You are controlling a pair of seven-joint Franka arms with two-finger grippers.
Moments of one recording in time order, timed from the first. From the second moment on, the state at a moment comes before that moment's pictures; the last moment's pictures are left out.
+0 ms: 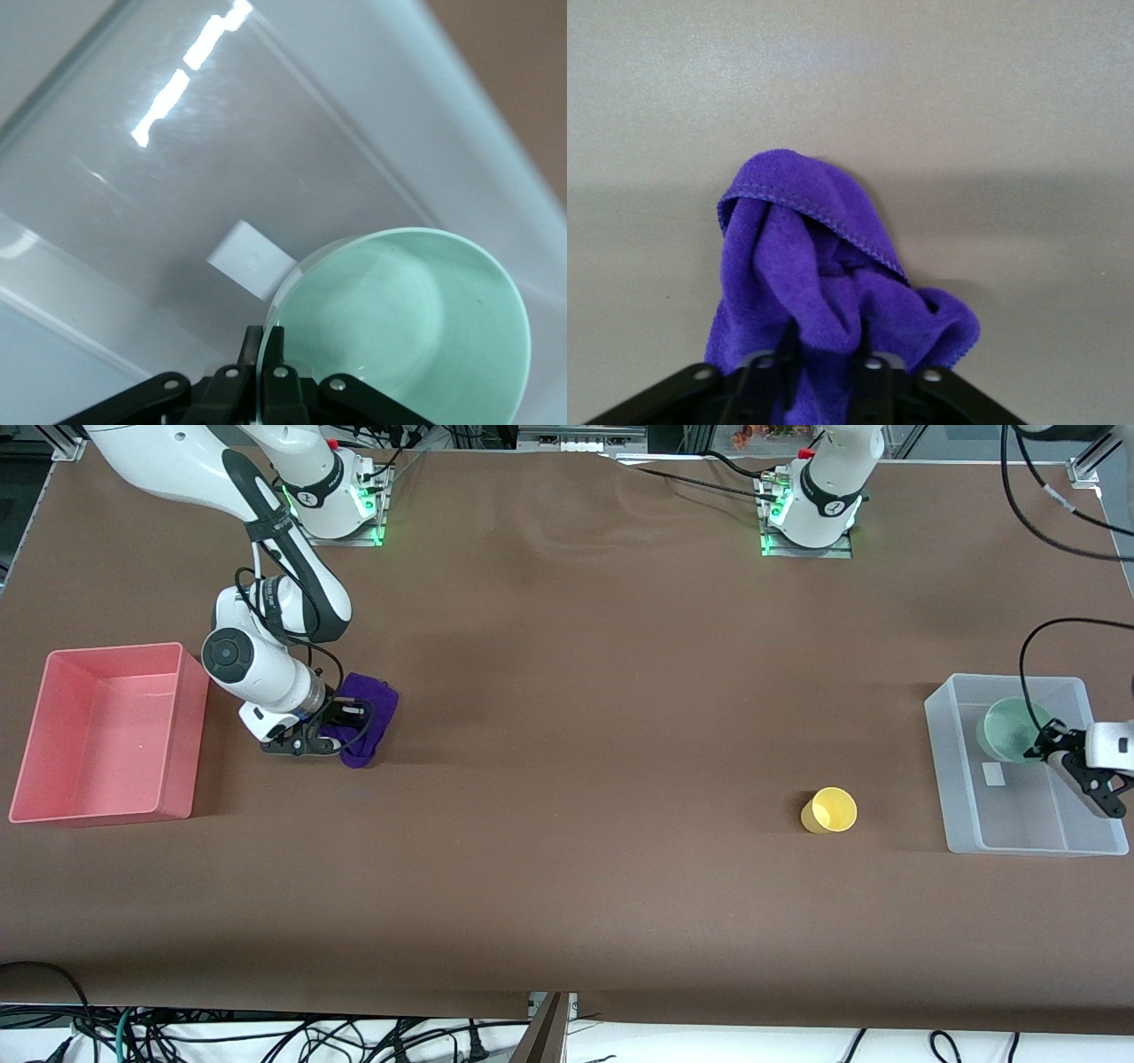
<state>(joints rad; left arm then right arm) 0.50 0.71 -0.03 -1.51 0.10 2.01 1.24 0.00 0.36 0.19 -2.25 0.00 2.54 0.21</state>
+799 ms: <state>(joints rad) 0.50 0.69 -0.06 -1.44 0.10 1.95 1.24 0.00 0.23 0.17 -1.94 -0.01 2.03 0.17</state>
